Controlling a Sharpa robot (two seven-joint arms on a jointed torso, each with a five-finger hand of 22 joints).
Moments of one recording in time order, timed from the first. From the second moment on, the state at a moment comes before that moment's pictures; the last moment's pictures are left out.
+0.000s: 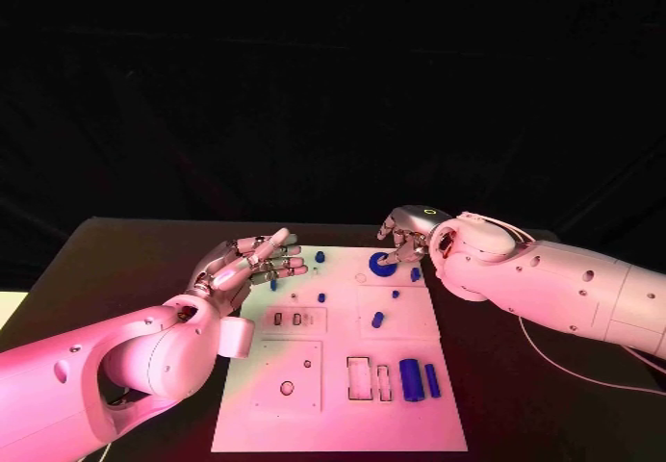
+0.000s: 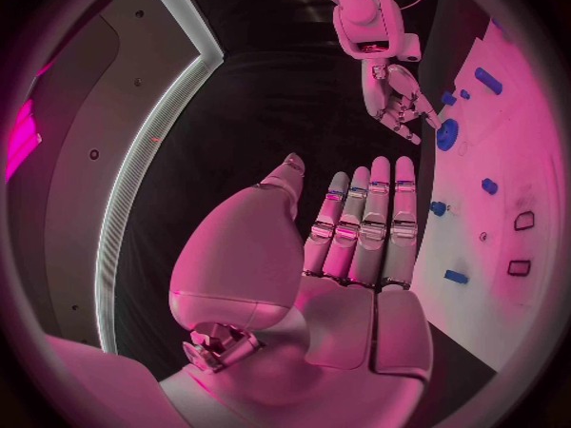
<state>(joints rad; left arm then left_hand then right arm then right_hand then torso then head) 1.17 -0.89 0.00 1.76 0.08 -0.39 0.46 1.31 -0.02 0.12 0.18 0.05 0.95 0.23 0.11 0.07 1.02 0.18 0.10 0.07 1.04 0.14 0.18 0.11 0.17 0.88 0.25 0.27 0.11 1.28 -0.74 0.01 1.34 -1.59 -0.21 -0.29 1.35 -0.14 0.02 0.19 0.22 0.95 0.14 0.07 0.07 1.21 0.05 0.75 0.70 1.47 -0.03 1.30 1.17 0.15 1.23 0.08 1.24 0.85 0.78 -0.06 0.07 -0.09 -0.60</state>
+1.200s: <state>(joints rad) 1.17 -0.89 0.00 1.76 0.08 -0.39 0.46 1.31 -0.02 0.12 0.18 0.05 0.95 0.23 0.11 0.07 1.02 0.18 0.10 0.07 1.04 0.14 0.18 0.11 0.17 0.88 0.25 0.27 0.11 1.26 -0.71 0.01 1.29 -1.60 -0.13 -0.30 1.41 -0.08 0.05 0.21 0.25 1.02 0.12 0.11 0.08 1.23 0.04 0.85 0.83 1.47 -0.03 1.33 1.20 0.14 1.23 0.07 1.27 0.88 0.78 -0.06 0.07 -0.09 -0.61</state>
